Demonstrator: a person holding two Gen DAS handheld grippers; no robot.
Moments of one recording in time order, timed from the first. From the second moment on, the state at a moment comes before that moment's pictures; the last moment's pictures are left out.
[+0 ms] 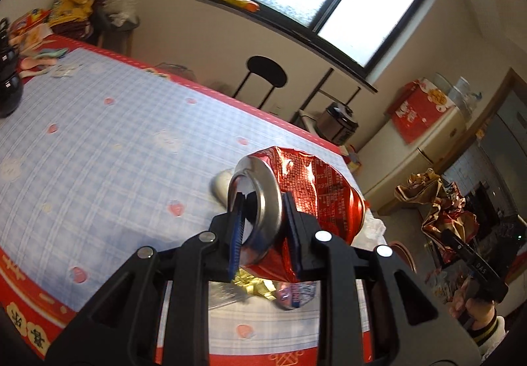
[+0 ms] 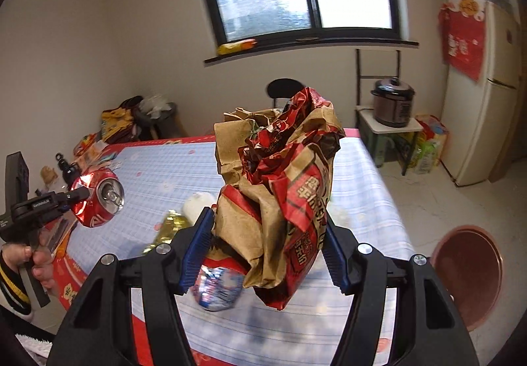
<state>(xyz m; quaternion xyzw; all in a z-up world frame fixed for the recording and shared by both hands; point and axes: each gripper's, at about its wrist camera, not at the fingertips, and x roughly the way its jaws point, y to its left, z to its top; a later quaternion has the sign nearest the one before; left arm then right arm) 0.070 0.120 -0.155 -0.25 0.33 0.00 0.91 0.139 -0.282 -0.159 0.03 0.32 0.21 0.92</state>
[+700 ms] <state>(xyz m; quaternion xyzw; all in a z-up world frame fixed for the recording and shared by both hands) 0.147 -0.054 -0.169 -0.22 0.35 -0.09 0.90 0.190 -0.533 -0.221 0.06 0.40 -0.05 0.91</state>
